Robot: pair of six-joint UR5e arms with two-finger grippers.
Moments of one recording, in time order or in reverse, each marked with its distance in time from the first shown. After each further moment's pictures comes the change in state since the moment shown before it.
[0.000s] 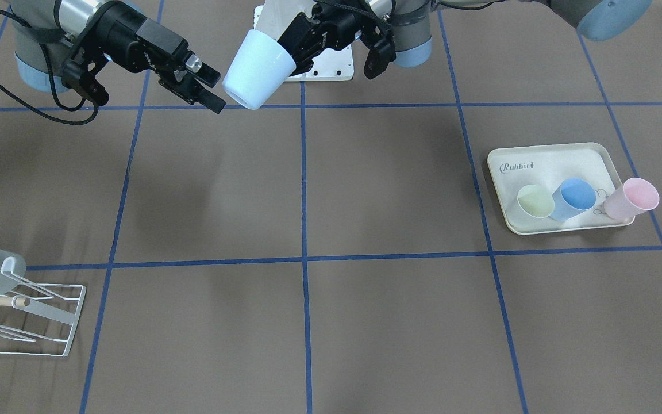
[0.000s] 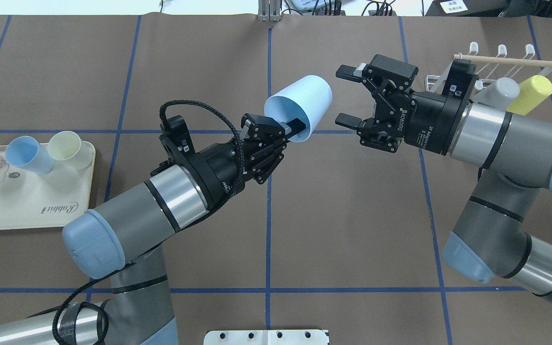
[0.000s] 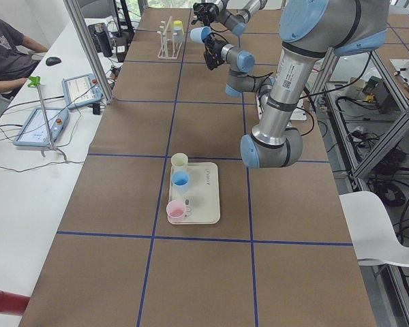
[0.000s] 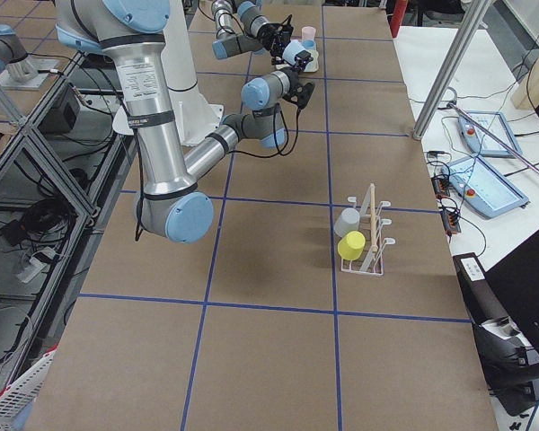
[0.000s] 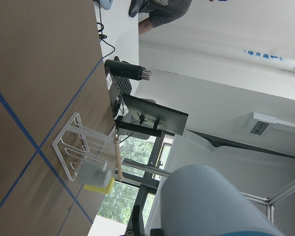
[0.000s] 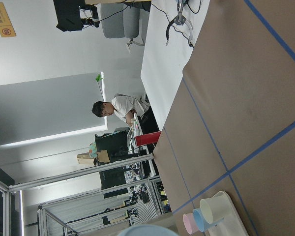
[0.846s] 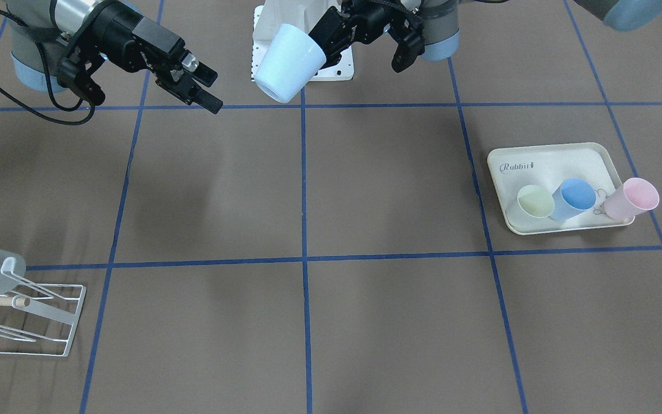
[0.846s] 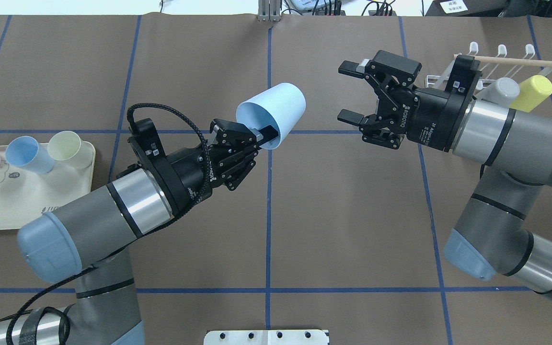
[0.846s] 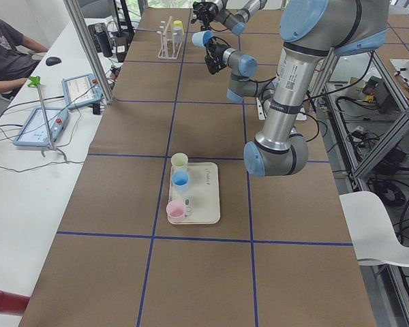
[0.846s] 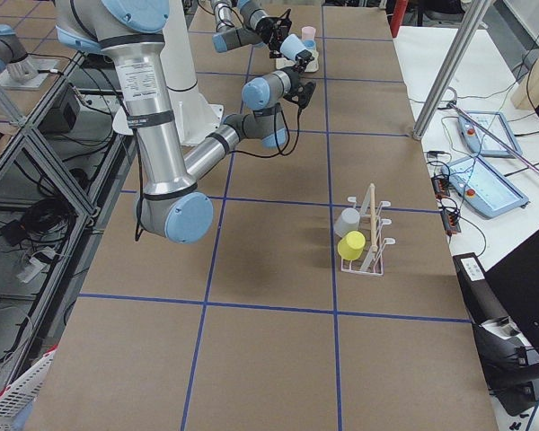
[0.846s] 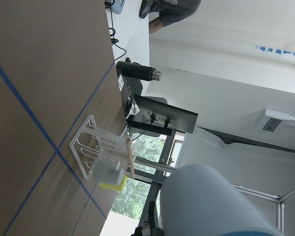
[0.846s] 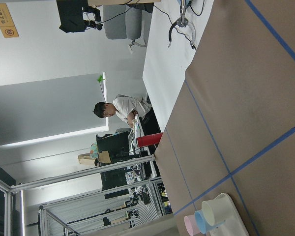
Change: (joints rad) left arm -0.008 0.110 -0.096 0.004 -0.027 -0.007; right arm 0.007 0.000 0.003 0.000 0.001 -0.003
